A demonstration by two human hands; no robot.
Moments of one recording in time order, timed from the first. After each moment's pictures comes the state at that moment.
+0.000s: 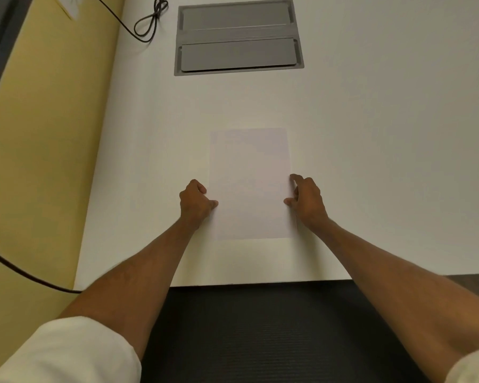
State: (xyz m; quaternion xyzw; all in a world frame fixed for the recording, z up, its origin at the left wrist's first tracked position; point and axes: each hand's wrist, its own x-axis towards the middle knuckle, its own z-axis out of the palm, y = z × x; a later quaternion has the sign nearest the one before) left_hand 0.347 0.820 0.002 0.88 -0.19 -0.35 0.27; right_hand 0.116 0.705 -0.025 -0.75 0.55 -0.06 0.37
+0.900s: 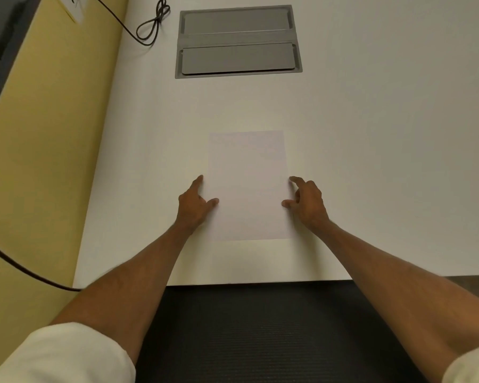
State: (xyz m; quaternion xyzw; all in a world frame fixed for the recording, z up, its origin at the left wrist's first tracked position) left_hand 0.350 0.835 -0.004 0.84 -0.28 -0.37 0.28; right_hand 0.109 0.702 -0.029 -0.73 0.56 -0.06 0.40
